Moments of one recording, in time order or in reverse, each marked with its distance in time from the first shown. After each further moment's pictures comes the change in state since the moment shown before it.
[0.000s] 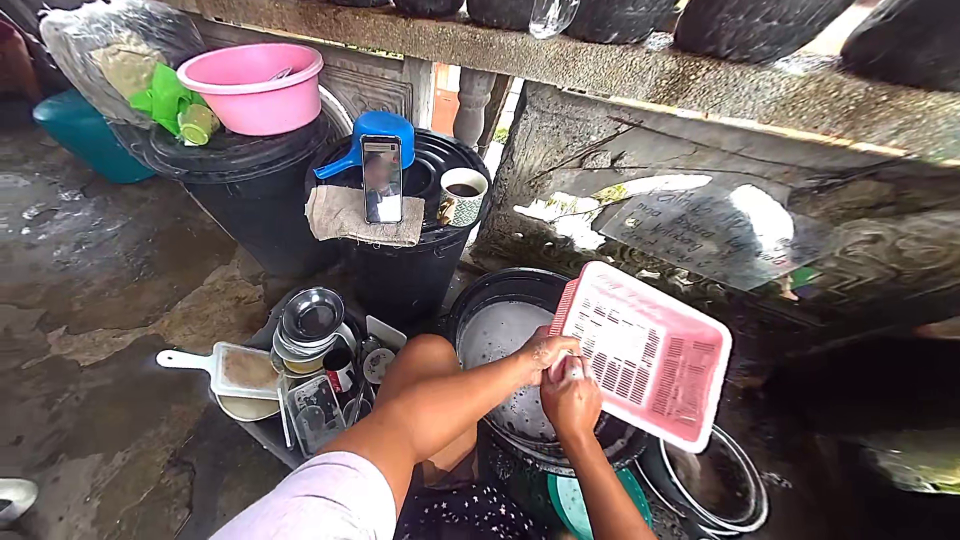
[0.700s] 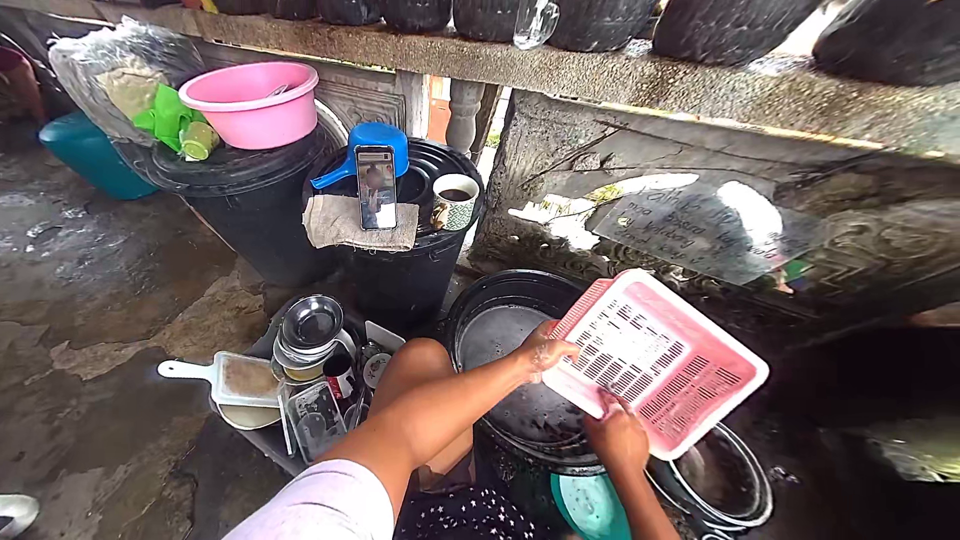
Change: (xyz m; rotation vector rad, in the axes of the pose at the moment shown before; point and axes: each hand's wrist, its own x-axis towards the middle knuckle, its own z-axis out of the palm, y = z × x) left_hand -0.008 0.013 0.004 0.091 -0.036 0.055; right_hand -0.032 0.103 -0.008 -0.119 -0.329 0.307
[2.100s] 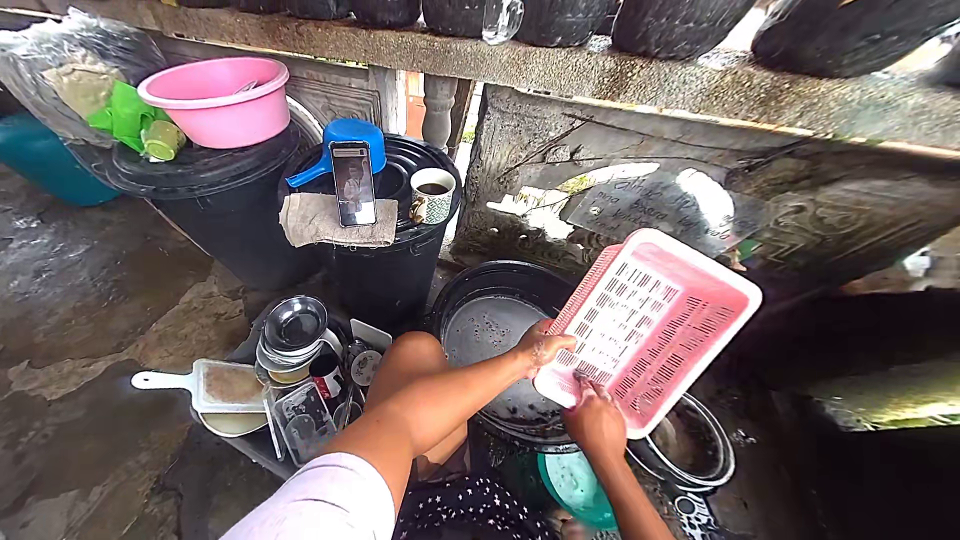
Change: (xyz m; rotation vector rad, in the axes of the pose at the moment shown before) left_hand 0.006 -0.025 0.024 0.051 -0.008 -0.047; right_hand -0.023 -0.010 -0.015 -0.080 -0.050 -0.051
